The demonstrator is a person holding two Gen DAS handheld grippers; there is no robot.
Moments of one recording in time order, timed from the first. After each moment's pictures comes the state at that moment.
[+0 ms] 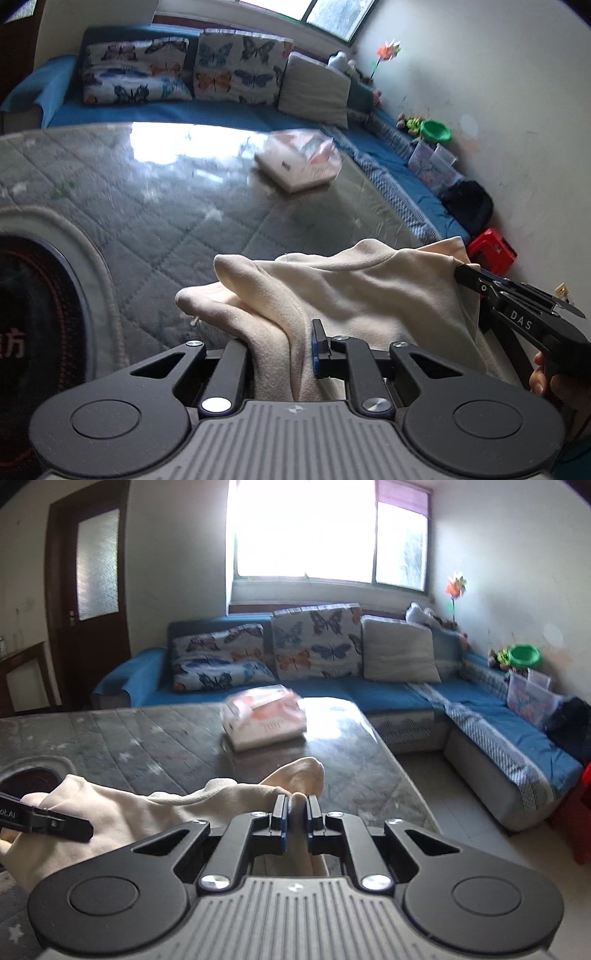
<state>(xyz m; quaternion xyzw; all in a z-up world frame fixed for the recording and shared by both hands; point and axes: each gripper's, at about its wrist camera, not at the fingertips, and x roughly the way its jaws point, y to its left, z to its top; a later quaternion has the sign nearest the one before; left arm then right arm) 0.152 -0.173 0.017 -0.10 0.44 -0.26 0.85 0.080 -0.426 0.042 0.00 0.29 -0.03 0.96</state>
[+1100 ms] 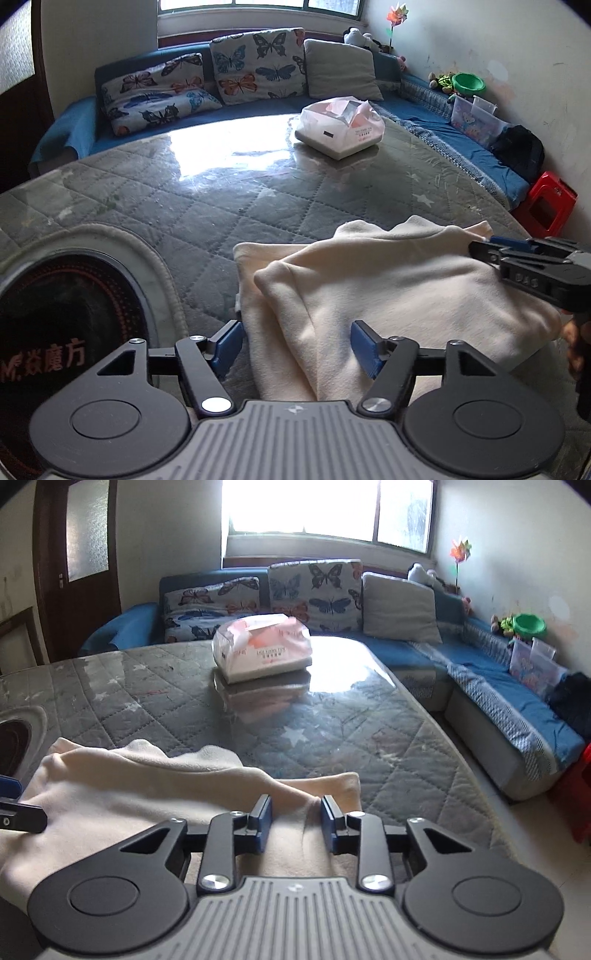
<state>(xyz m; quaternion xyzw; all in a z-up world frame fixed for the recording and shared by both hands) 0.131 -0.175 0.006 0.05 0.42 -0.19 0.88 0.102 -0.411 -0.009 -0.01 0.33 -0.04 0.94</state>
